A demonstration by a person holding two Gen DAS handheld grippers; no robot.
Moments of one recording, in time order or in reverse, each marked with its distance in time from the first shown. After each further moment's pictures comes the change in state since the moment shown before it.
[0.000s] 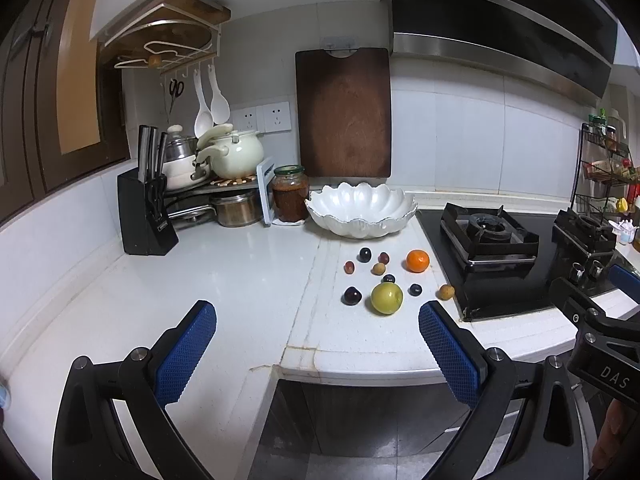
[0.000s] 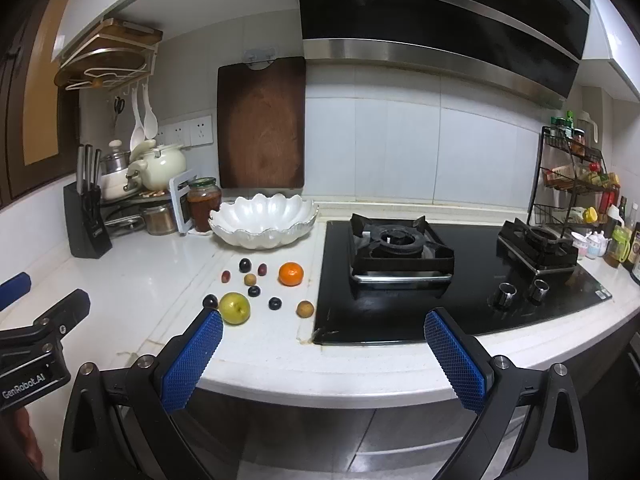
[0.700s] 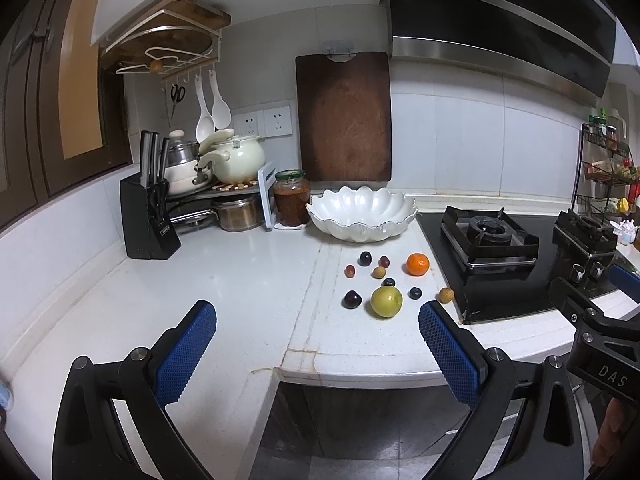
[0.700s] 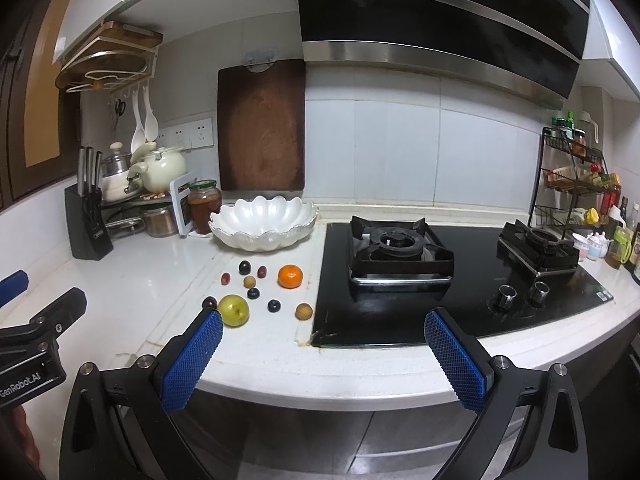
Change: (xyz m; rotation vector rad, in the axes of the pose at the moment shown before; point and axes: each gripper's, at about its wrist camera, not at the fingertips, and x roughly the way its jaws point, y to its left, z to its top) left arm -0.005 -0.002 0.003 0.000 -0.012 0.004; right arm -0.001 -0.003 0.002 -0.002 -0.008 0.007
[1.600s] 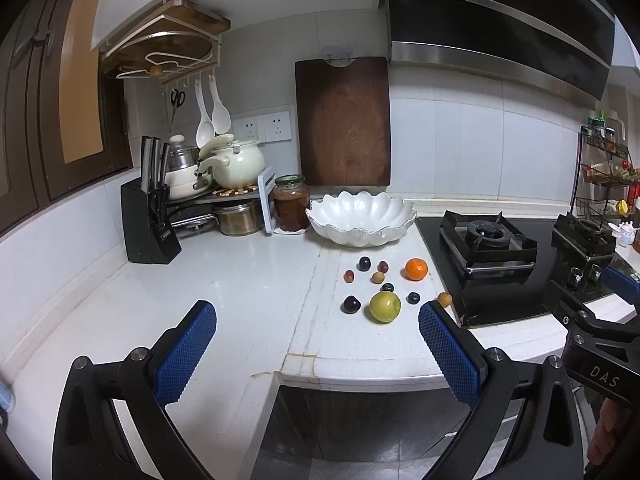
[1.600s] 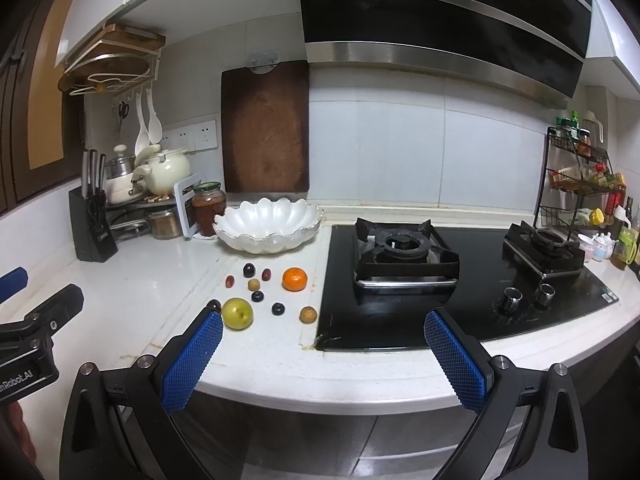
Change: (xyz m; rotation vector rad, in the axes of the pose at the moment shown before) left arm -0.004 0.001 0.004 0.003 -0.017 0.001; right arm 0.002 0.003 0.003 0.002 -0.004 0.019
